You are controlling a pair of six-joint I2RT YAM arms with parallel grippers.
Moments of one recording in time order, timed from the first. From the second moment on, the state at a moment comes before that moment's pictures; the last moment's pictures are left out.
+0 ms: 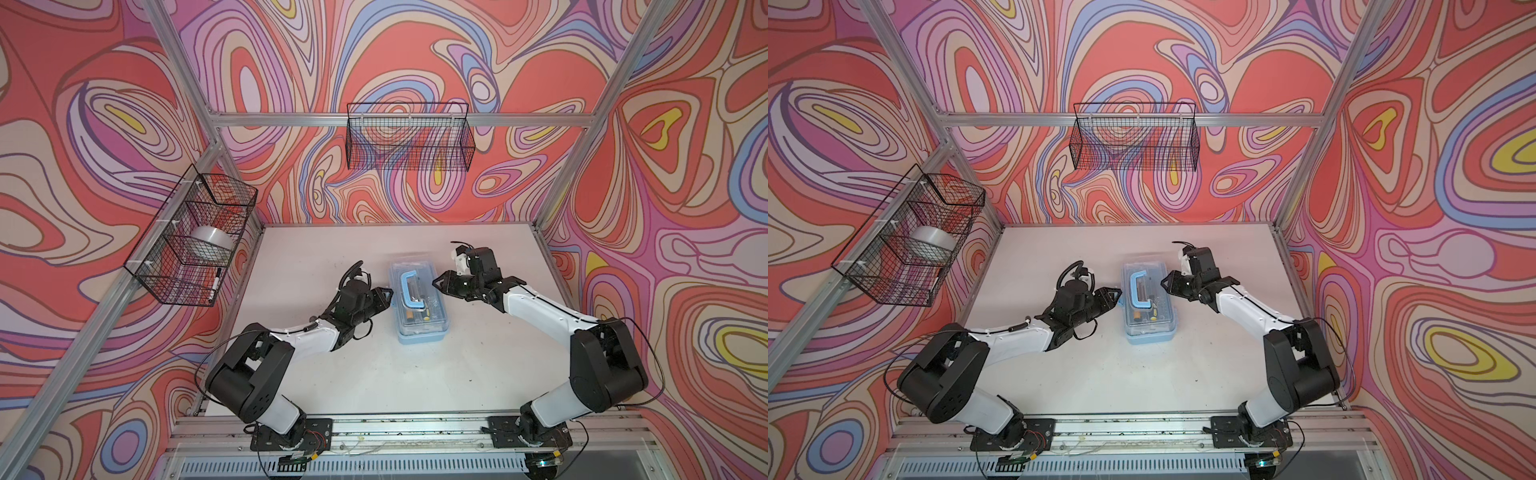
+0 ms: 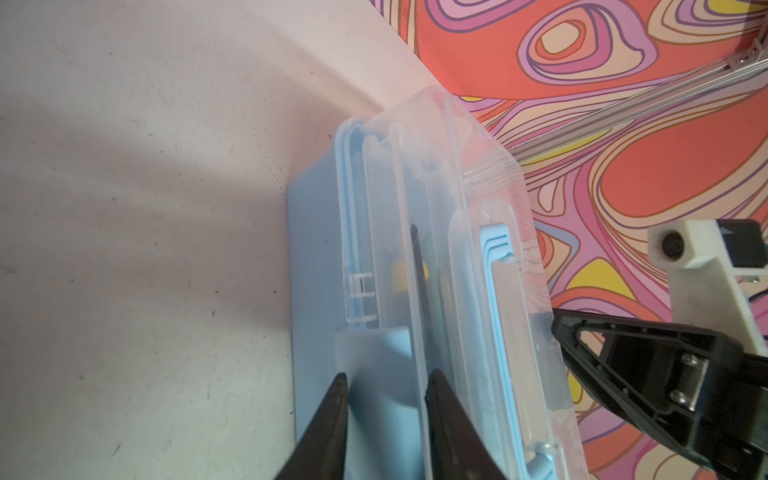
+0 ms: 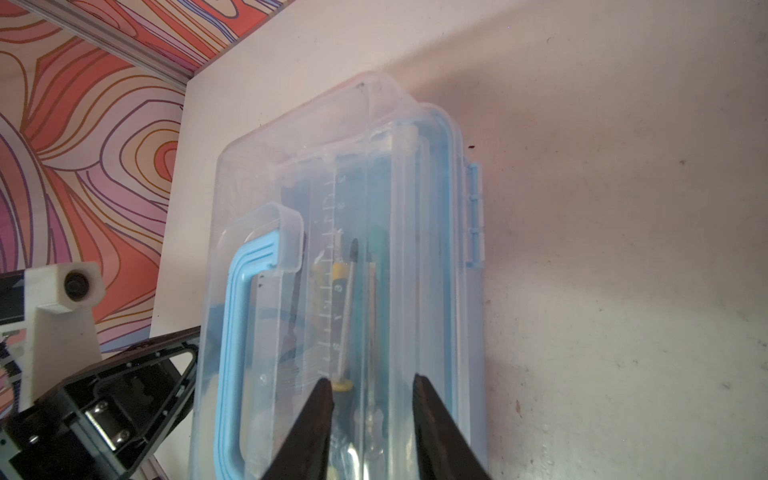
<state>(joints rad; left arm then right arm) -0.56 1.54 0.65 0.44 0.12 -0.96 0.35 1.55 1.01 -0.22 -0.35 0.56</state>
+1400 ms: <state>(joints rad) -0.56 1.55 0.64 0.50 0.16 -0.99 0.35 1.57 1.02 -0.22 -0.36 0.54</state>
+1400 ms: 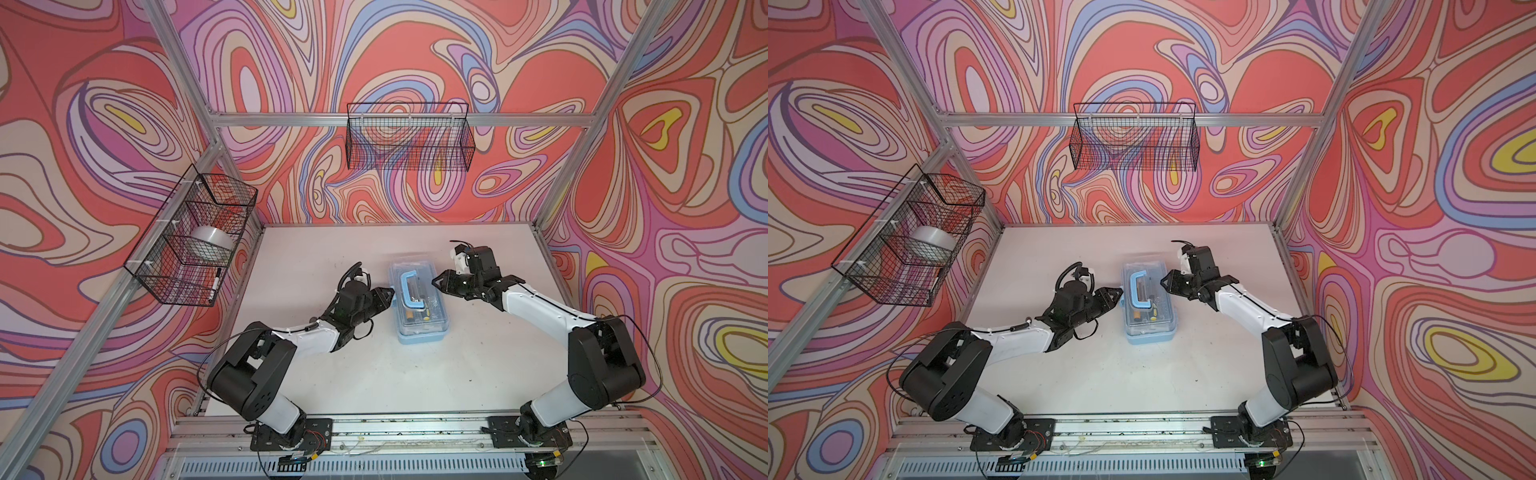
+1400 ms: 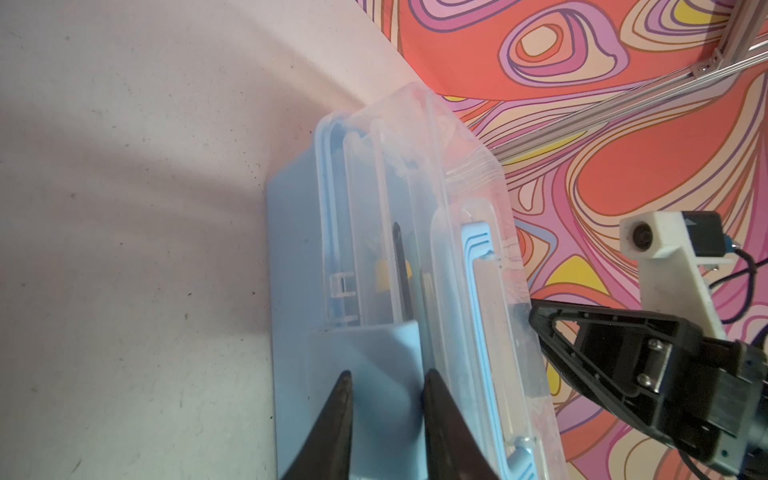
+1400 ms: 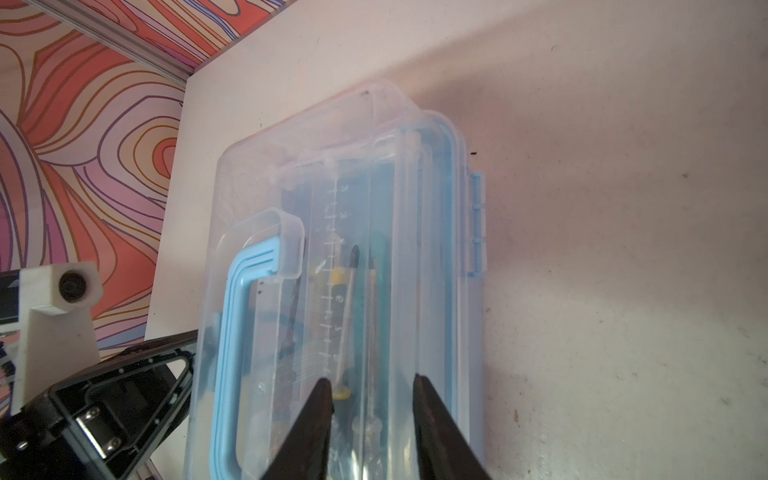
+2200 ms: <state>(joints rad) -0.55 1.58 0.66 0.46 0.15 -0.97 0.35 1.61 1.06 -0.21 -0.36 0.54</state>
